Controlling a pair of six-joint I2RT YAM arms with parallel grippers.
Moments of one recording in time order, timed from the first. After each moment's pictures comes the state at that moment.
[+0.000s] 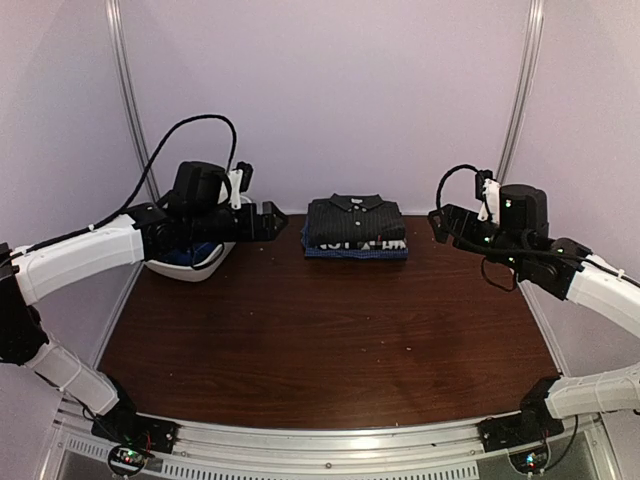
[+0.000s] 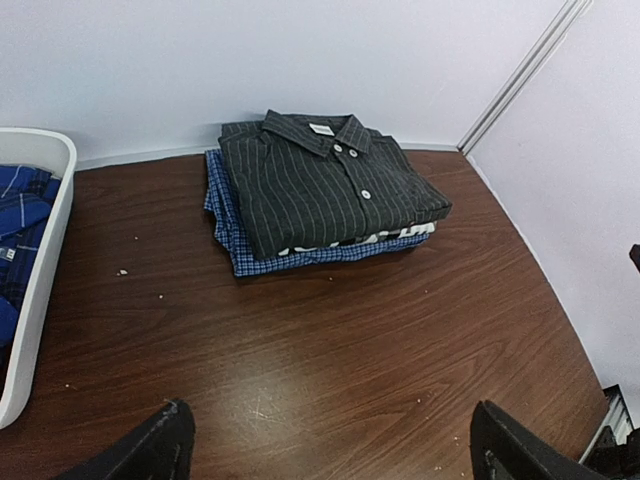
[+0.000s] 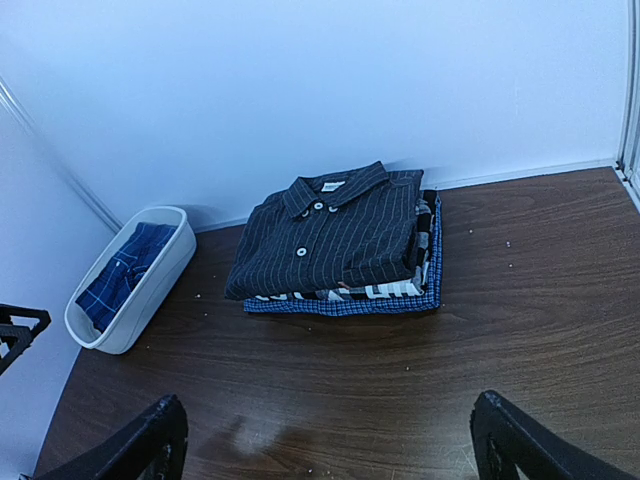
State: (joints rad) left arm -0.69 1.44 1.22 -0.24 -0.03 -0.43; right arm 0.55 1.04 0.91 -0.19 0.20 0.50
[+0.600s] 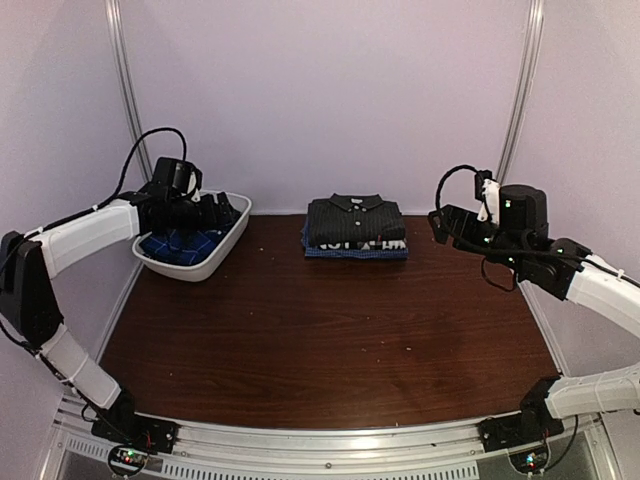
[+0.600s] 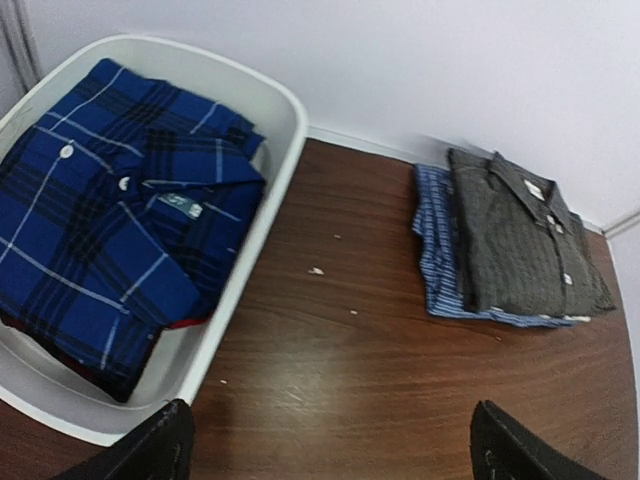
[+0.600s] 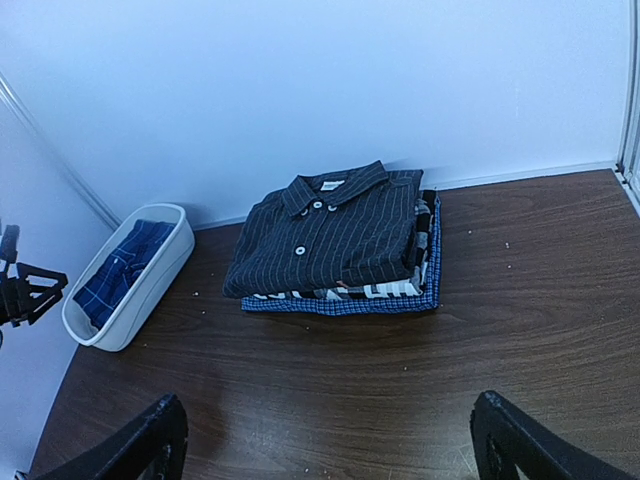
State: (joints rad) left arm -0.38 1.53 1.26 -0.34 -0.04 -0.49; right arm 0.55 1.04 0.90 -0.19 0.20 0.49
